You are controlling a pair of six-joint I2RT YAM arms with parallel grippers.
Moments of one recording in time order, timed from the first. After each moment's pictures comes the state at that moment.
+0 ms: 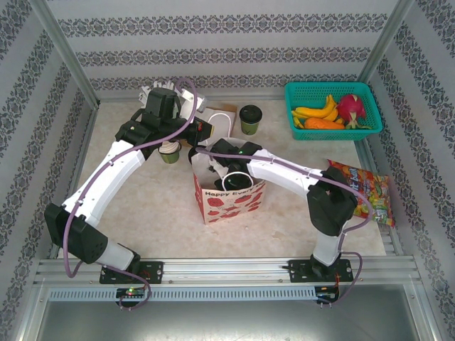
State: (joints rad) left arm -0.41 1.48 1.53 -0.64 0.47 -0.08; right arm 0.81 1.83 1.44 -1.01 -0.21 0.23
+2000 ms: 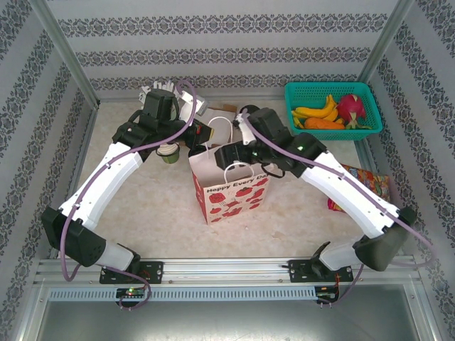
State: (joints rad) left arm -0.41 1.45 1.52 -0.67 0.52 -0.03; right arm 0.72 1.39 1.51 -0.86 -0.11 0.37
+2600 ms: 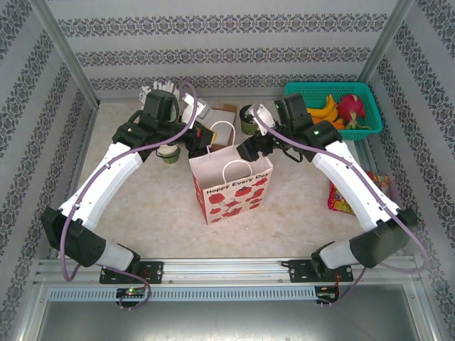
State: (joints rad) left arm -0.41 1.45 1.51 -0.68 0.61 0.01; right arm 0.47 1.44 1.53 -0.88 -0.38 -0.20
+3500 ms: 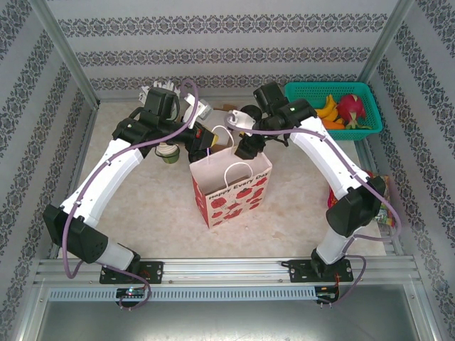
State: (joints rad) left arm -0.40 1.48 1.58 -0.78 0.69 0.04; right arm 0.49 1.72 1.82 -1.14 -0.42 -0.71
